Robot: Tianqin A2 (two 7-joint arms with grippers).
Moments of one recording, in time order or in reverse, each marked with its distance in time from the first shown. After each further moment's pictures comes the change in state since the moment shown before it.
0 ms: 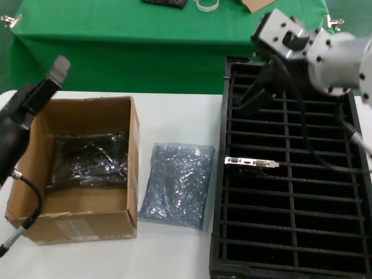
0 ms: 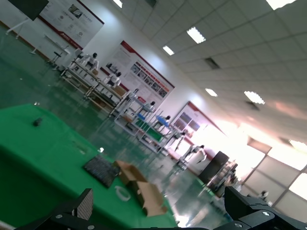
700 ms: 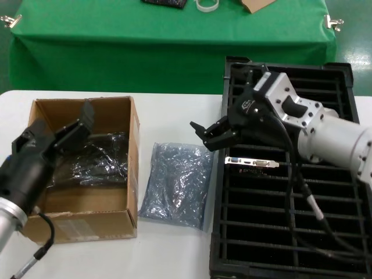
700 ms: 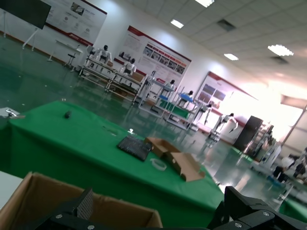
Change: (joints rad) left arm 0.114 0.062 0.055 -0.071 0.141 -0.153 0.145; right arm -0.385 -0.007 0.186 0.055 0.375 0.369 -0.297
